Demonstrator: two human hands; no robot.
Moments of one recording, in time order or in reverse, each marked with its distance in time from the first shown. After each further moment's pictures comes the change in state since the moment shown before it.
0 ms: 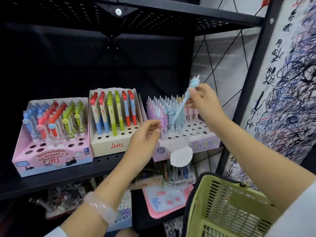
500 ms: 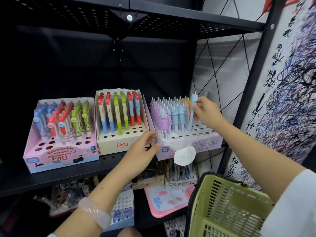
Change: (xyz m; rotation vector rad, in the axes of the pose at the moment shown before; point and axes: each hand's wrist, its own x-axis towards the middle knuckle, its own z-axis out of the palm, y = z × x) left_hand -0.016 -0.022 -0.024 0.188 -0.183 -0.096; right_hand 0.014 0.040 -0.011 -0.559 -0.103 -0.011
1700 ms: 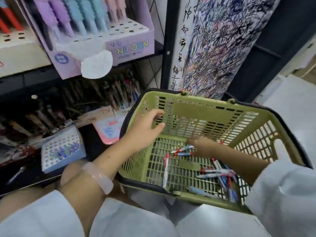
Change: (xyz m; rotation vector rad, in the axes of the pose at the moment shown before) left_hand -0.058 -0.024 0.210 0.138 -0.464 -0.039; right_hand -0.305 0.254 -0.005 -0.716 -1.054 0.277
